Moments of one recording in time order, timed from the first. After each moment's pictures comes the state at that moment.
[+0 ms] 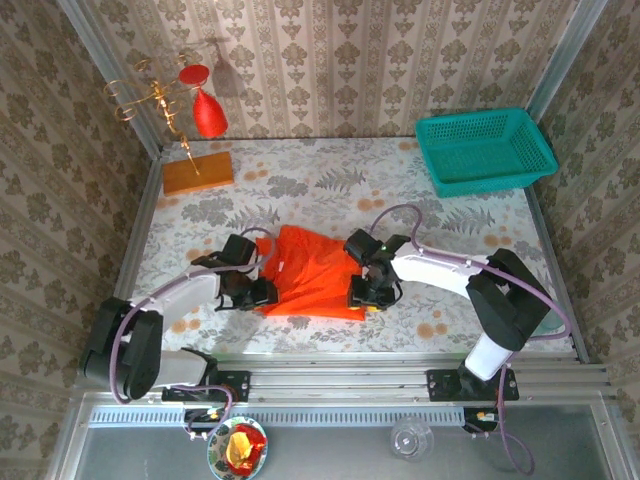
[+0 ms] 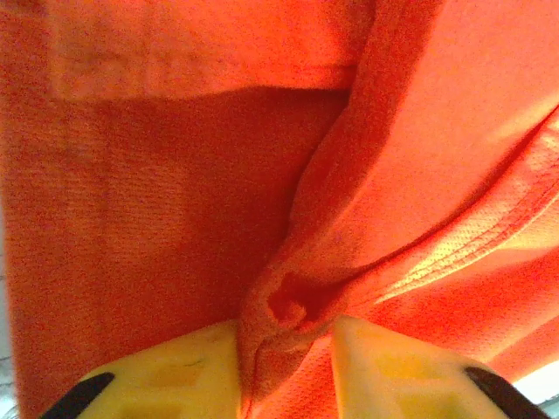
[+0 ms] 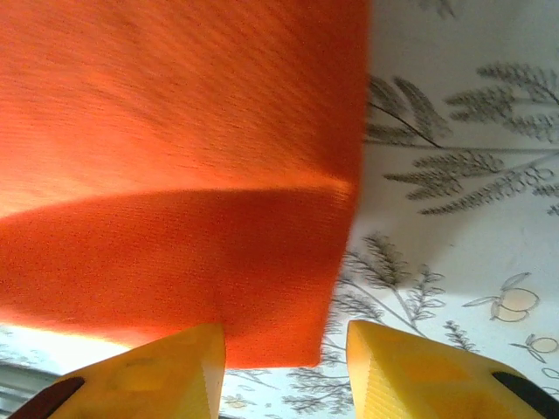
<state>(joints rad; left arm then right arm) -0.43 1.32 0.61 -0.58 0.36 -0.50 0.72 1.66 0.98 -0.77 -0.23 0.82</state>
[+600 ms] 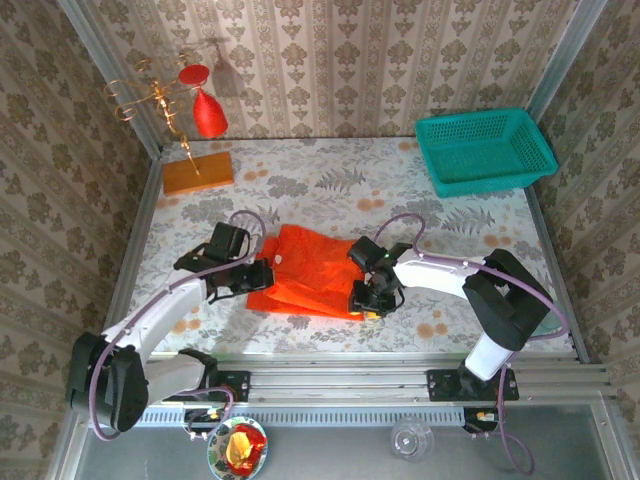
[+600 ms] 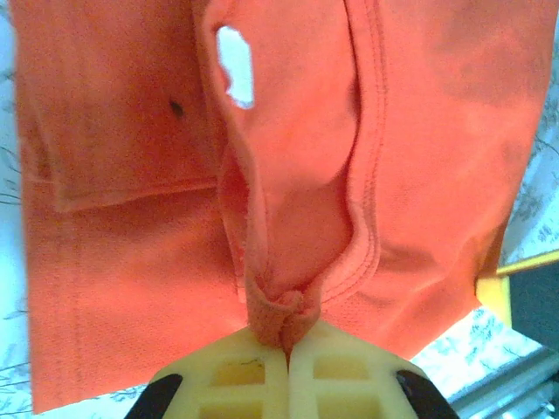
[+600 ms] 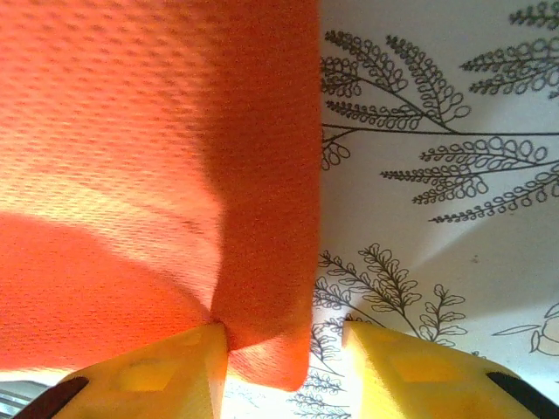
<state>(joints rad) -0.42 1.14 0.71 -0.64 0.34 -0.47 0.72 1.66 0.92 -0.67 -0.28 0.87</state>
